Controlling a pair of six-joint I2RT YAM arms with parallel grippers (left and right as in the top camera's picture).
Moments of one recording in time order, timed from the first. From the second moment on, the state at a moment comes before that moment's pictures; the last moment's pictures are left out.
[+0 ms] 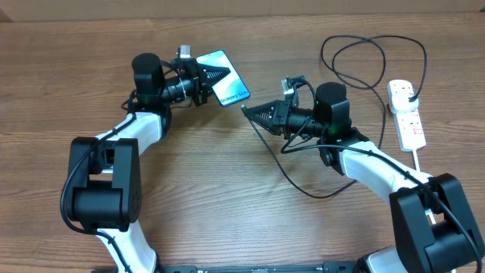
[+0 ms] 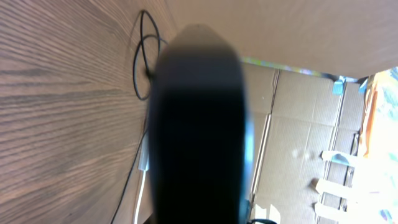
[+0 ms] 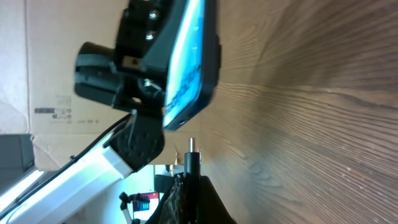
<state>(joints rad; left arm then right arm) -0.07 1.97 1.09 0.65 1.06 -1.49 0.34 1.67 0.82 0.54 -0.93 1.20</state>
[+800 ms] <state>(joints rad) -0.11 1.97 1.09 0.64 1.03 -1.52 0.34 1.67 0.82 0.55 -0.92 1.21</state>
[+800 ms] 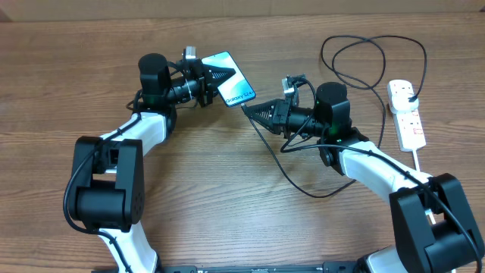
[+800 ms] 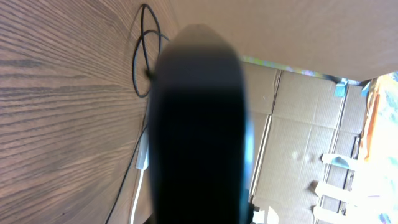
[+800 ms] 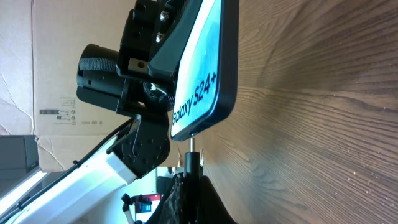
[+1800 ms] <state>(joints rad) -0.11 1.97 1.09 0.64 1.03 -1.52 0.34 1.67 0.82 0.55 -0.89 1.22</state>
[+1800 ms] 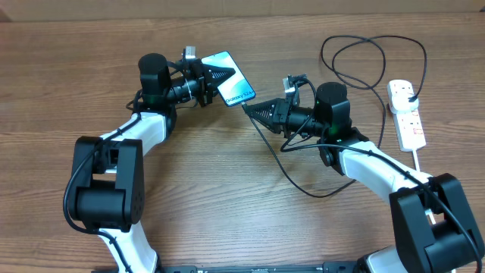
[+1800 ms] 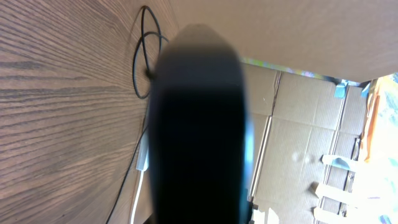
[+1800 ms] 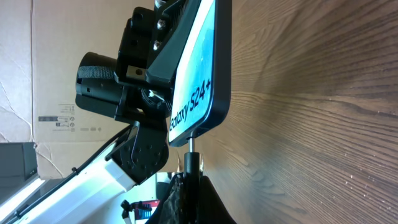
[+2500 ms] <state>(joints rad) -0.11 1.97 1.09 0.64 1.02 -1.52 0.34 1.67 0.82 0.56 -0.87 1.24</state>
